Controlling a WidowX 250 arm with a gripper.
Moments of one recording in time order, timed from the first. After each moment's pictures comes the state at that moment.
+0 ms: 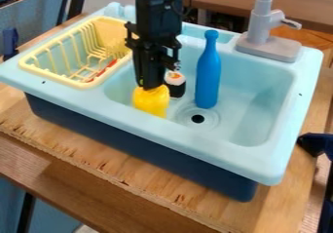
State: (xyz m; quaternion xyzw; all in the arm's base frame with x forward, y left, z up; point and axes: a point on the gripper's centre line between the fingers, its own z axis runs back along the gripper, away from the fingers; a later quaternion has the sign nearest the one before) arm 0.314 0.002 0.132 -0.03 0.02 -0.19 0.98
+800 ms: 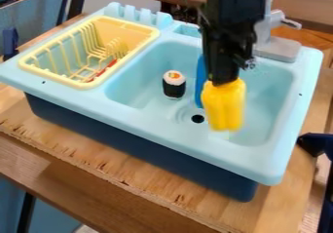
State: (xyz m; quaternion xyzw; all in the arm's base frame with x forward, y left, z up) arm 0.311 -0.094 0.168 -0.05 -0.07 -0.35 0.93
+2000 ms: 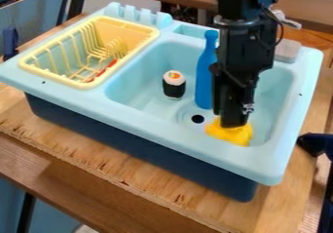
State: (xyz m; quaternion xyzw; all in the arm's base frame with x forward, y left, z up) arm 0.308 -0.105 0.123 -0.05 -0.02 -0.43 0.90
